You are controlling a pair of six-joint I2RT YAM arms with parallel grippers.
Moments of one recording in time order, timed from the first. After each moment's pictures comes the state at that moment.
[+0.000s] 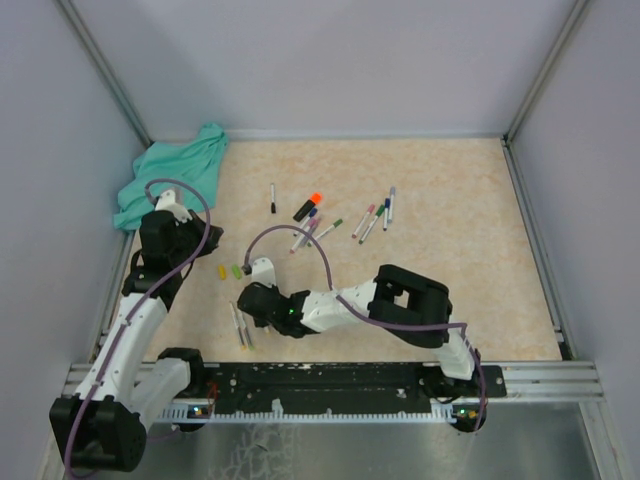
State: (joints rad) left arm -0.08 0.88 0.66 -0.19 0.10 -0.44; right arm 1.32 2.04 1.26 0.02 0.42 0.70
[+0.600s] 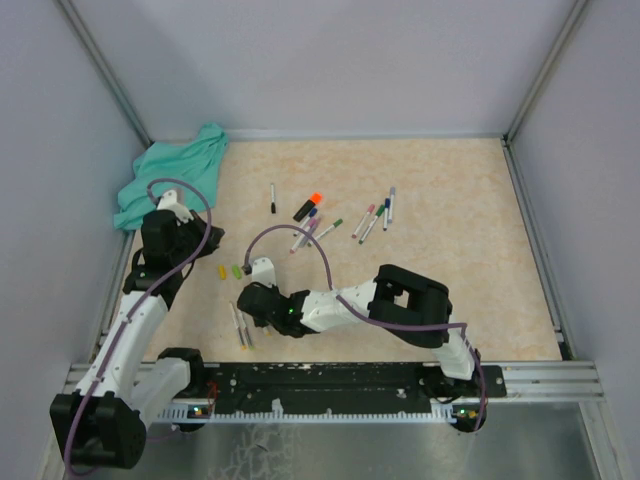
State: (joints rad) left arm -0.08 0.90 0.66 -0.20 0.11 -0.44; right arm 1.32 2.04 1.26 0.00 0.43 0.71
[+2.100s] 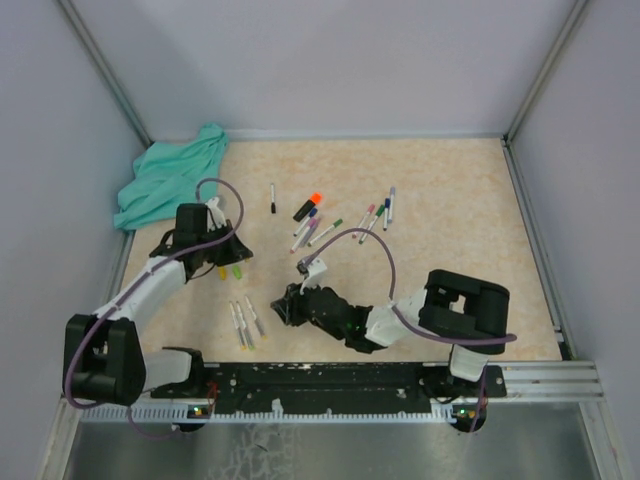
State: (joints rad) left arm -0.13 1.23 0.70 -0.23 0.35 -0.38; right arm 1.28 1.72 0.64 0.78 0.35 0.64
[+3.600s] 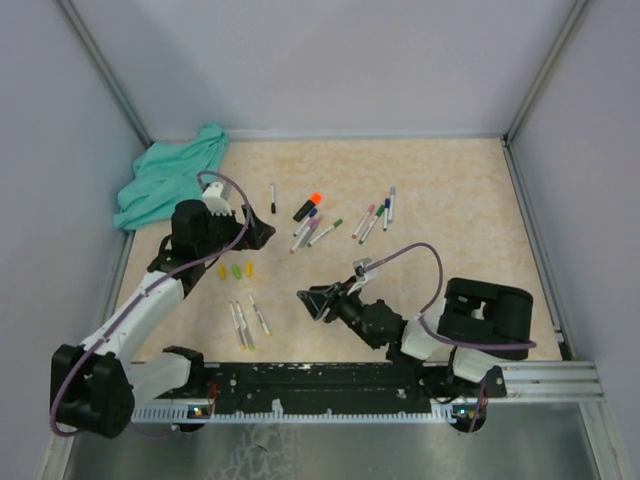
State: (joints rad) left arm -0.27 1.09 0.71 -0.06 0.23 -0.32; right arm 1.23 1.55 0.29 1.28 0.46 0.71
